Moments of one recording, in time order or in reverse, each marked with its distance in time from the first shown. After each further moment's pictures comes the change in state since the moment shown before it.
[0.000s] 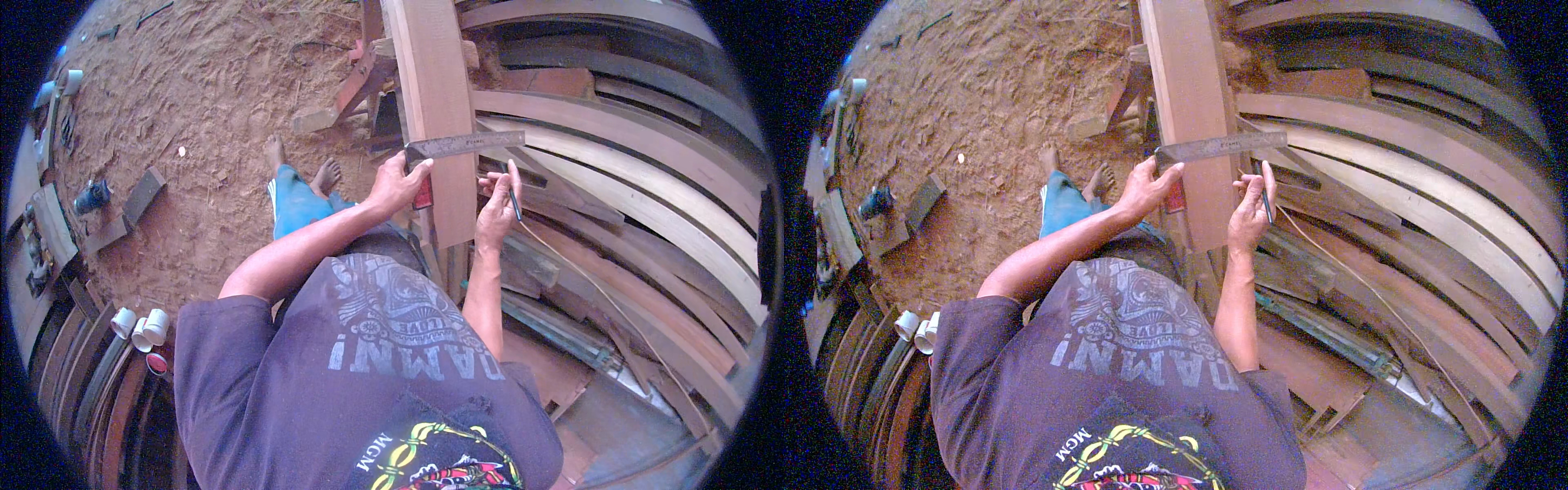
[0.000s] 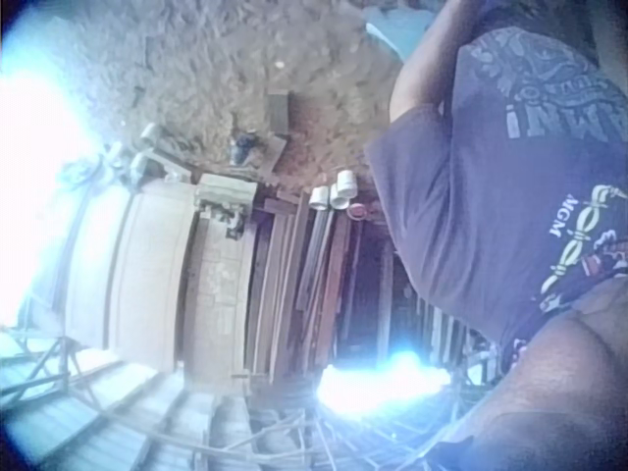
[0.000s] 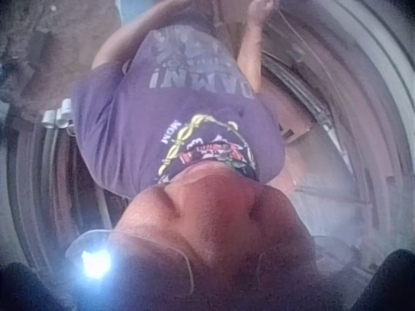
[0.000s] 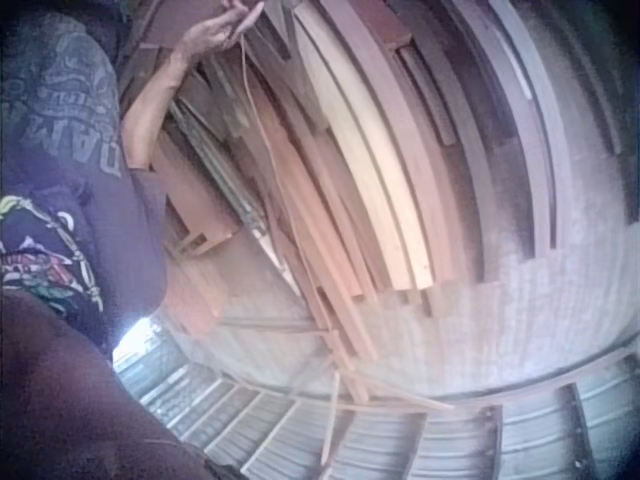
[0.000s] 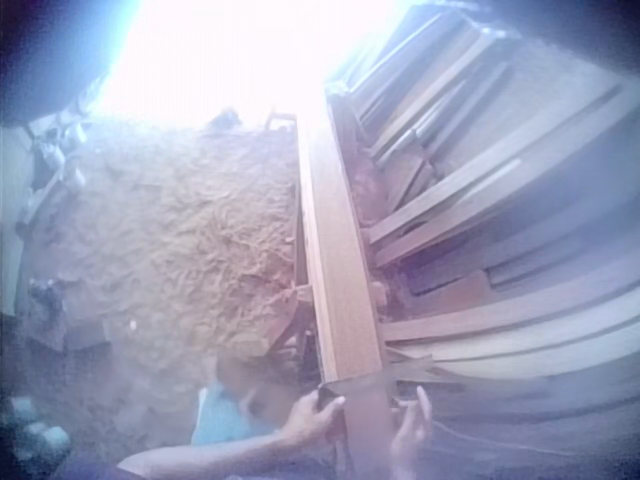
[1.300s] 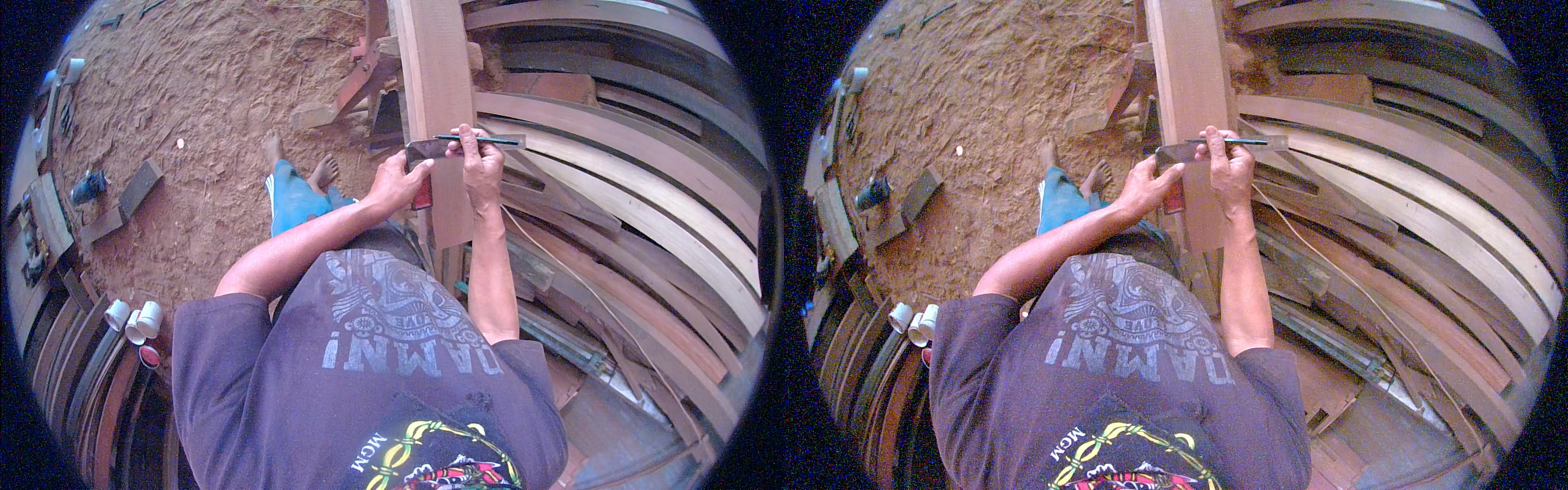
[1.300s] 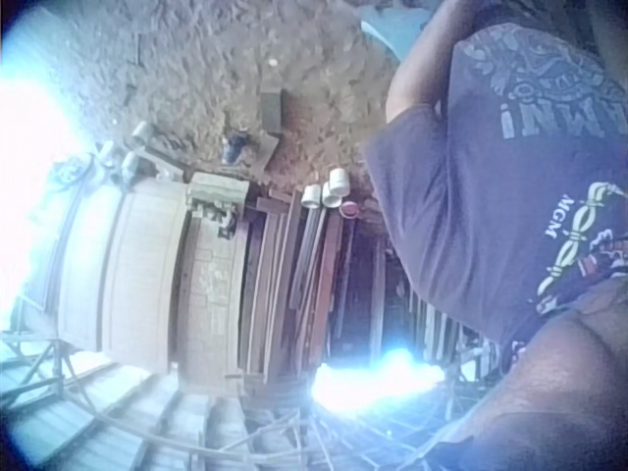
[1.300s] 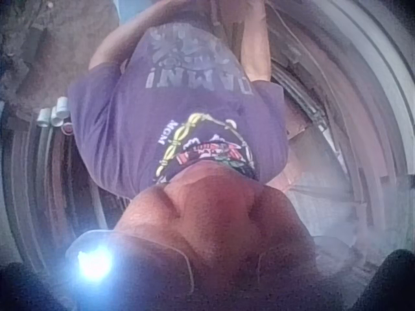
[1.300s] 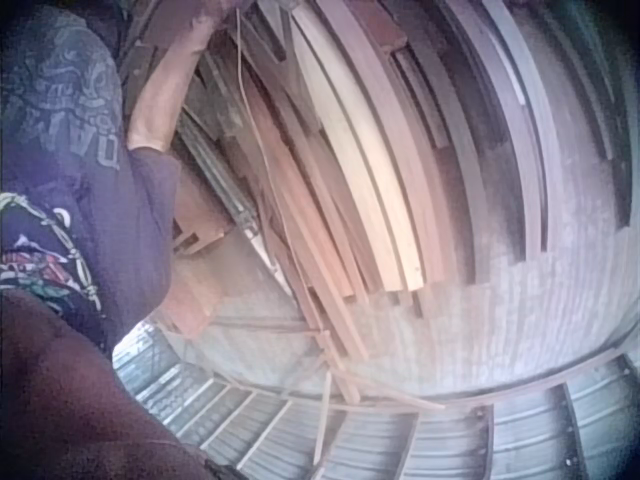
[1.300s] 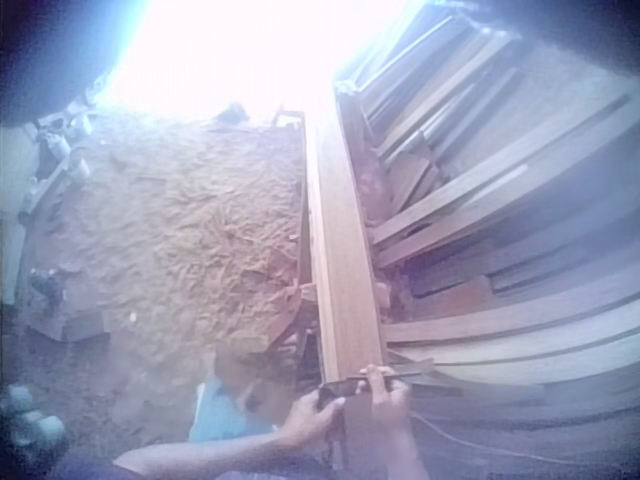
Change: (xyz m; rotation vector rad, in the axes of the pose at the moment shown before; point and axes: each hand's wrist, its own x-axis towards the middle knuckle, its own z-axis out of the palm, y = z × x) left_hand 0.003 -0.006 0.001 -0.025 -0.068 -0.099; right_hand 0.048 -0.036 0.060 0.107 -0.417 0.075
